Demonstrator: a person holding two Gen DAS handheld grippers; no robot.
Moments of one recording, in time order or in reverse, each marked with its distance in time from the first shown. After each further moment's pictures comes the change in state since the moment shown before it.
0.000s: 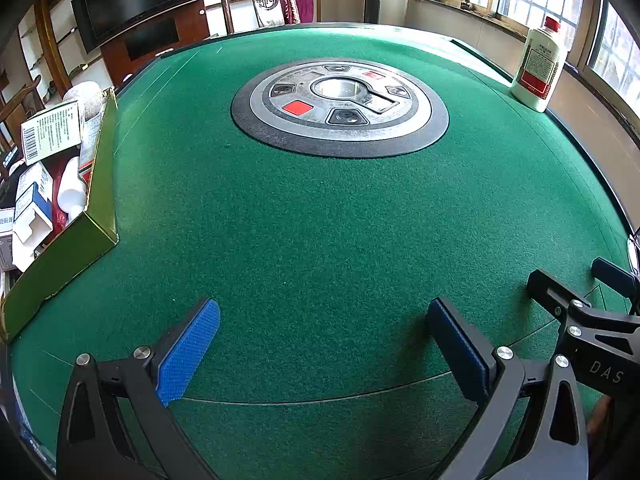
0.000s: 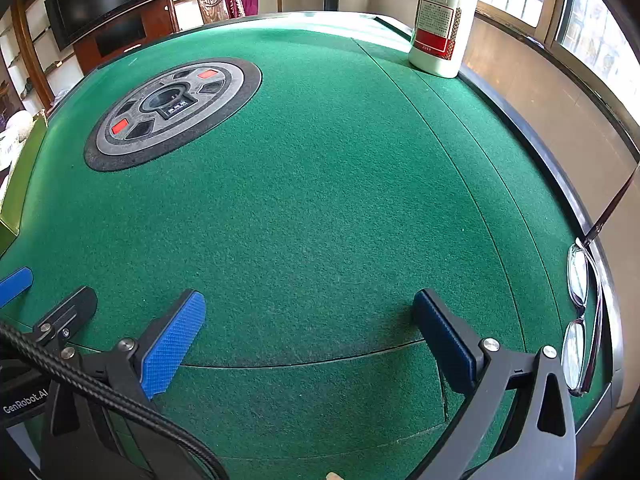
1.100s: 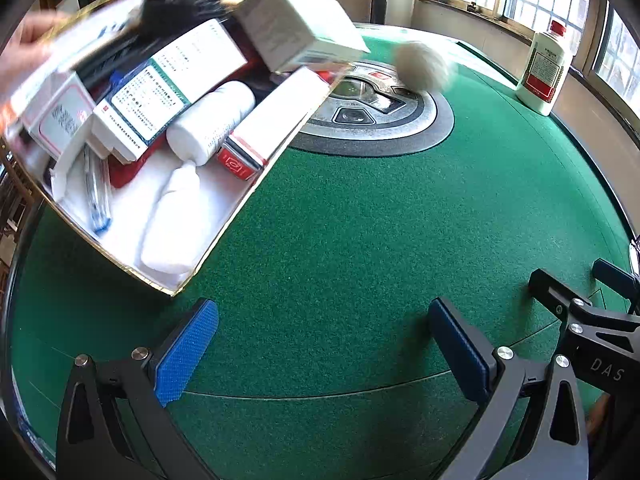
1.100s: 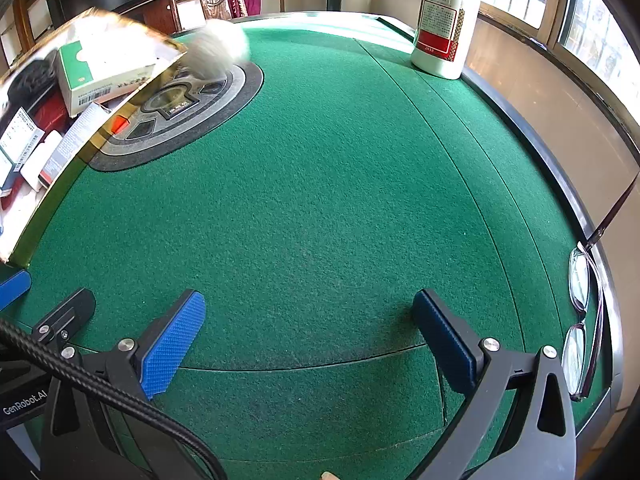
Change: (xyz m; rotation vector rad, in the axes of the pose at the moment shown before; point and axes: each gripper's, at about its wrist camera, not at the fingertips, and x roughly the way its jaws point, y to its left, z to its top) left arm -0.002 0.001 0.001 -0.021 0.000 0.008; right arm -0.004 -0.004 0.001 -0.002 0.001 0.002
